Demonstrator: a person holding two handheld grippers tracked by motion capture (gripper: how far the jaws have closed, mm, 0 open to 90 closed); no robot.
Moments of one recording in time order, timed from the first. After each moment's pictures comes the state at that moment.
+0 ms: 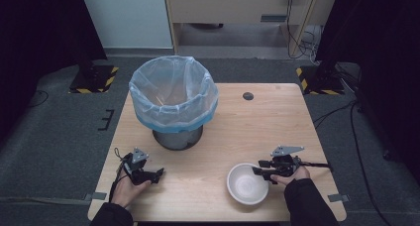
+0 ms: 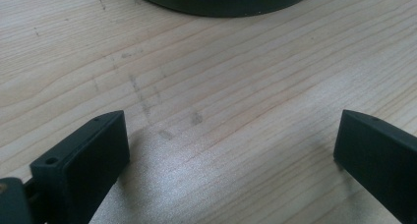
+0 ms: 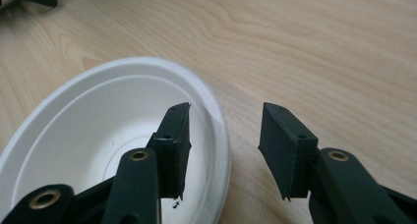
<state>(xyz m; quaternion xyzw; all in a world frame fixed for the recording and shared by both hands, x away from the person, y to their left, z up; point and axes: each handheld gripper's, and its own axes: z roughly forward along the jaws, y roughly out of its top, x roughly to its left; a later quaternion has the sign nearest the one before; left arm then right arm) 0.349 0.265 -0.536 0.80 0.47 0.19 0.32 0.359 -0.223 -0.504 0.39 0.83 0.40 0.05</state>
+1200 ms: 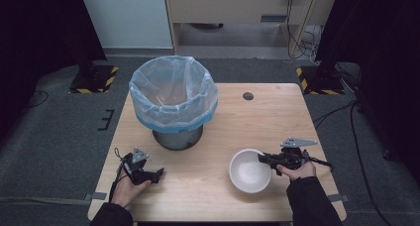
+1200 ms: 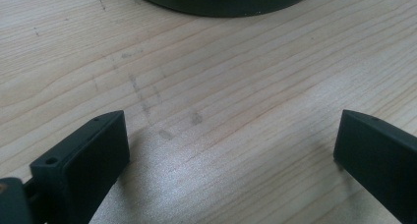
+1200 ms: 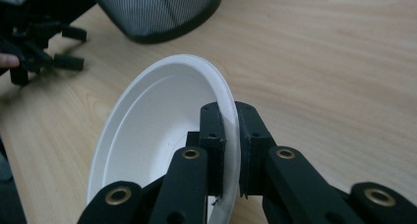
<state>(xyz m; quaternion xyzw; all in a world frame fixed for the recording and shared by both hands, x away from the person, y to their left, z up) 0.349 0.265 -0.536 0.80 0.47 0.19 0.32 0.362 -0.235 -0.468 0.42 0.77 0.47 0.06</state>
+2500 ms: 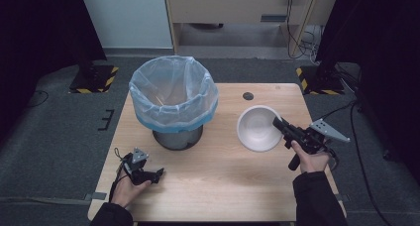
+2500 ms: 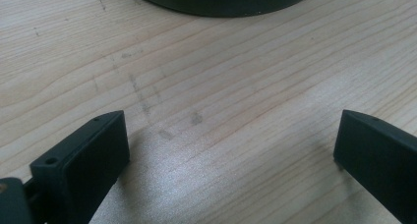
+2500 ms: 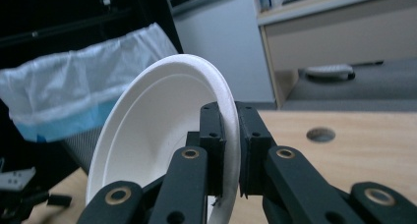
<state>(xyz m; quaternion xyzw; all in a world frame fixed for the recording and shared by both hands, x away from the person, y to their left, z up) 0.349 0.265 -0.536 0.80 0.47 0.19 0.32 0.371 -0.253 -0.401 0.43 0.59 0.65 0.21</state>
